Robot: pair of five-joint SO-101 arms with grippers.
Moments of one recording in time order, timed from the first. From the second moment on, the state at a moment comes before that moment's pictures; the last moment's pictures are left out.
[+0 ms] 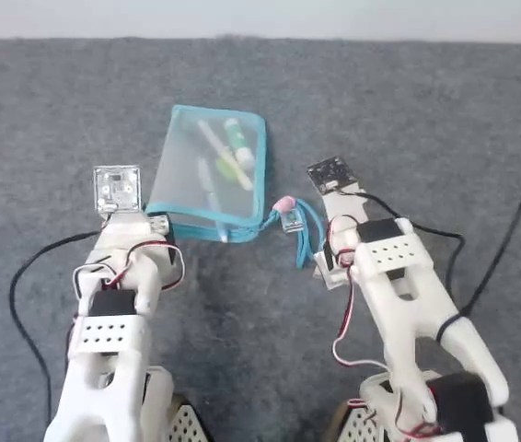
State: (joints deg) left arm -9.3 -50.8 79.0 23.0 6.8; right arm -16.5 -17.6 47.5 56.7 9.1
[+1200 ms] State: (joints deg) left arm -8.0 -50.8 79.0 23.0 6.8; right arm -19.1 -15.6 47.6 47.2 -5.4
